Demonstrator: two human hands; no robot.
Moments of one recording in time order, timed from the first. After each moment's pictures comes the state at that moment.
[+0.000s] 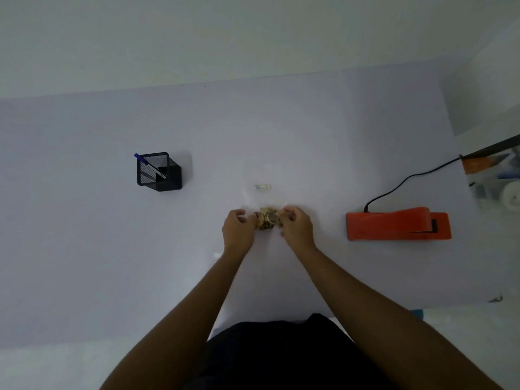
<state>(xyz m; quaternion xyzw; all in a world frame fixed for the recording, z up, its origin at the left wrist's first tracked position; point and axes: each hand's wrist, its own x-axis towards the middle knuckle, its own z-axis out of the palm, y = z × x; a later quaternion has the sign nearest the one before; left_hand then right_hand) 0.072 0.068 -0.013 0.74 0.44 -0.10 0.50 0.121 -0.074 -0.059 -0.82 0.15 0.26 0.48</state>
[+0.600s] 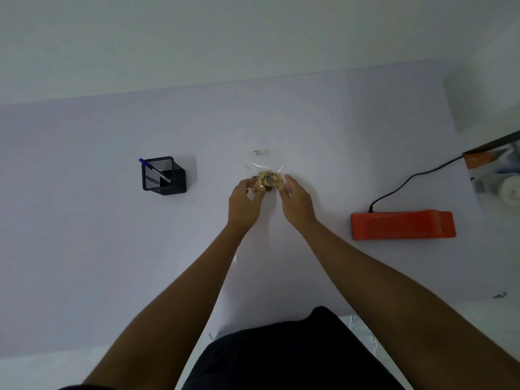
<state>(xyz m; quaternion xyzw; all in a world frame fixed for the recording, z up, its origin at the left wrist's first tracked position) 0.128 0.095 0.002 0.80 0.31 -0.07 0.51 0.177 -0.043 -0.022 -0.86 0.03 0.24 0.44</state>
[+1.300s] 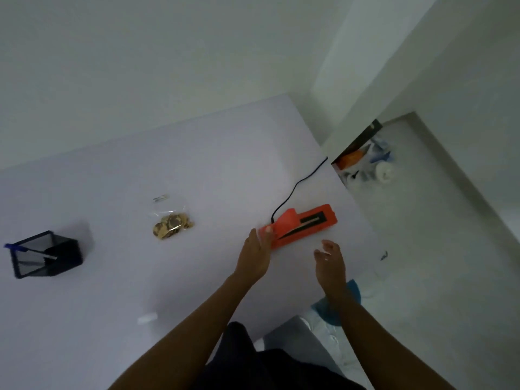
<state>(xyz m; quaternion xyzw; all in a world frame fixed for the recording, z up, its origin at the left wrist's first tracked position) 0.118 -0.117 0.036 0.78 0.13 -0.26 0.56 0.077 -0.306 0.026 -0.82 0.37 0.06 0.43</state>
